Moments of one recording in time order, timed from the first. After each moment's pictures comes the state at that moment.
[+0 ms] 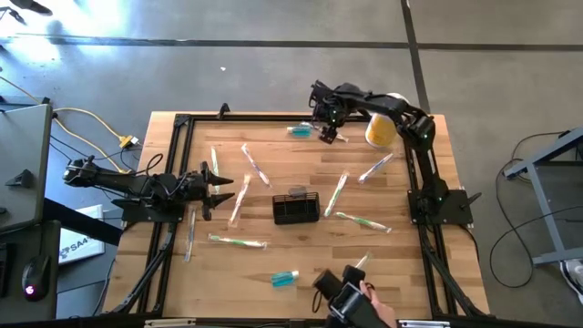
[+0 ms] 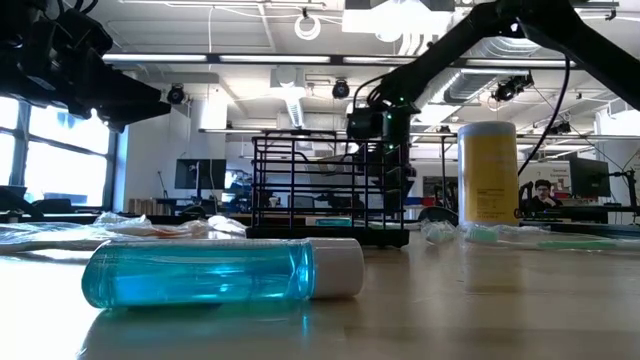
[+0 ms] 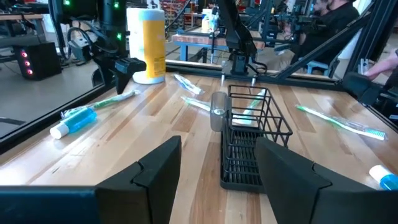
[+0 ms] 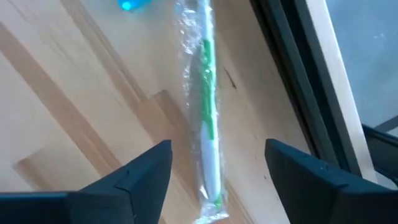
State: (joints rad) left arm -0.22 0.17 0.02 0.09 -0.40 -0.11; right arm -0.73 2.17 1.72 -0.96 0.07 -0.21
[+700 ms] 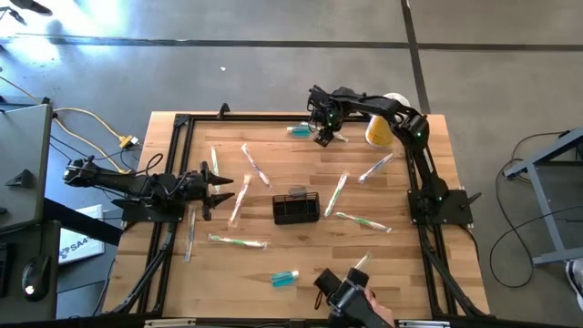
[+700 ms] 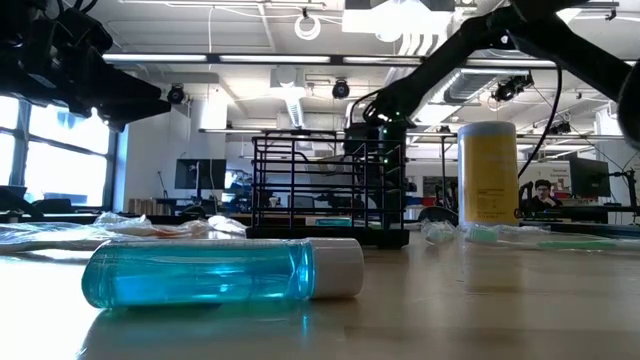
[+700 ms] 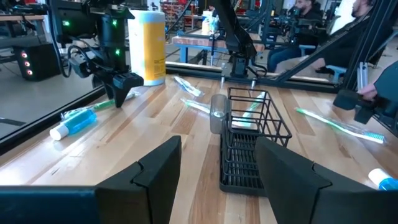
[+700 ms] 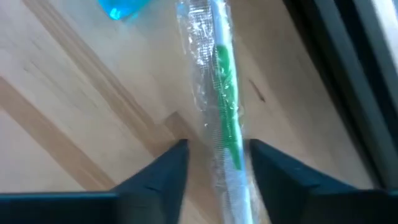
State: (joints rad) left arm -0.22 0.17 0.02 0.10 -0.40 -0.11; right arm -0.74 2.26 1.72 -0.98 0.07 -0.13
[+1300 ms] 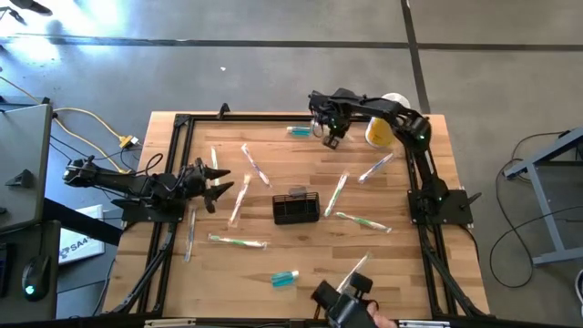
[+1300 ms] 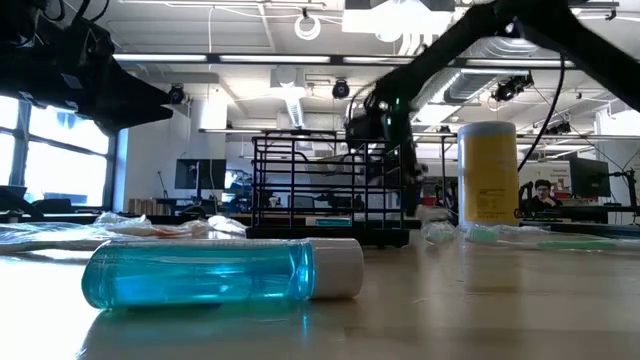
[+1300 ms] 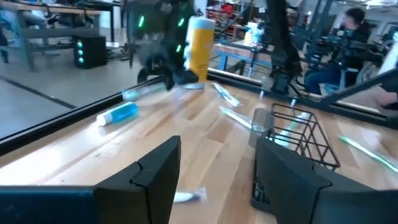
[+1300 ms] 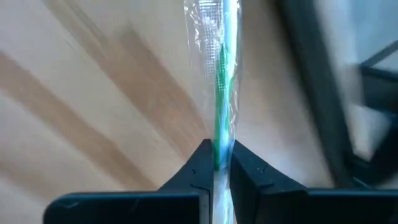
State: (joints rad) left arm -0.22 0.17 0.02 0.11 -0.59 -0.22; right arm -0.68 2.16 1.71 -1.13 0.26 -0.09
